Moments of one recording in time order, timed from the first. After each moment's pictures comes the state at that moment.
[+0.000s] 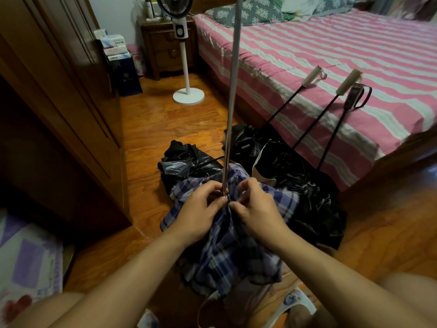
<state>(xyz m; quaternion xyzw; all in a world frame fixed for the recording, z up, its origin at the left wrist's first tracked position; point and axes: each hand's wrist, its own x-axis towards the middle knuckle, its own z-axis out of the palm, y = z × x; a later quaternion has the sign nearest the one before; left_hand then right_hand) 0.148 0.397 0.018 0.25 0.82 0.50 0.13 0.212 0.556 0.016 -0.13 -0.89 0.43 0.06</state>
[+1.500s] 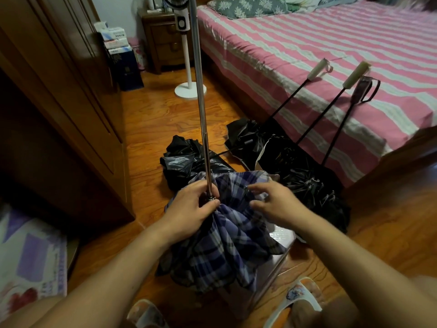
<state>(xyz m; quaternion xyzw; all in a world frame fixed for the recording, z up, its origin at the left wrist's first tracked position) 0.141 0.367 0.031 0.30 0.87 0.39 0.11 0.207 0.596 0.023 -0.13 -0.93 0.33 -0.08</state>
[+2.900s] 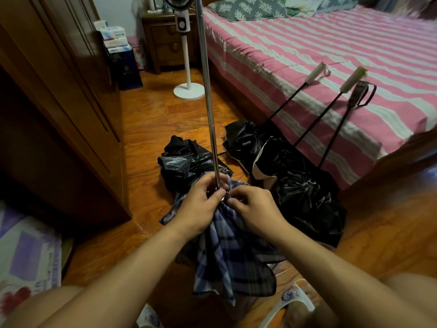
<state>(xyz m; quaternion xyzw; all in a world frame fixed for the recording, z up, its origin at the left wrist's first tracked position) 0.148 0.401 0.019 0.21 0.76 0.60 0.13 0.204 0.558 0.005 -0.08 -0.91 0.41 0.05</state>
